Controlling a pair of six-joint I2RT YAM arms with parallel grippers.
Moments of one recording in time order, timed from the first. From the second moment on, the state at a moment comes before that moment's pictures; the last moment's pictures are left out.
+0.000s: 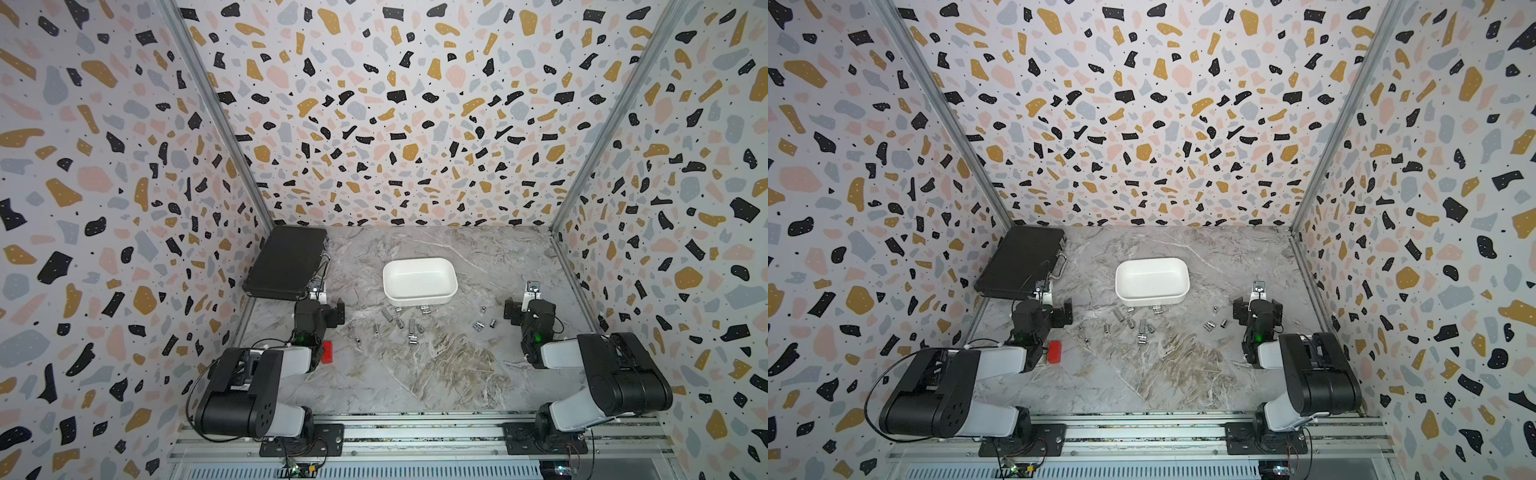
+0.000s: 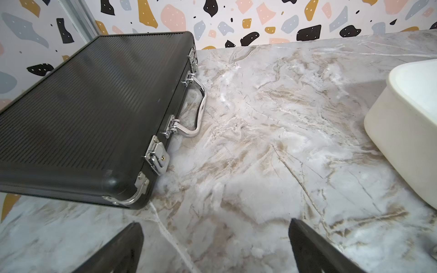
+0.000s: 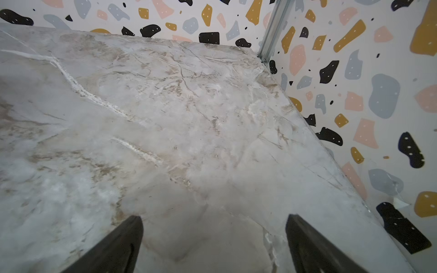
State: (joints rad) left arm -0.08 1.42 0.31 0.68 -0.10 0.04; right arm 0.08 1.52 0.31 0.80 0.30 -0.05
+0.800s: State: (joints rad) left arm -0.09 1.40 0.34 0.60 -0.15 0.03; right arm 0.08 1.51 0.31 0.78 0.31 -0.05
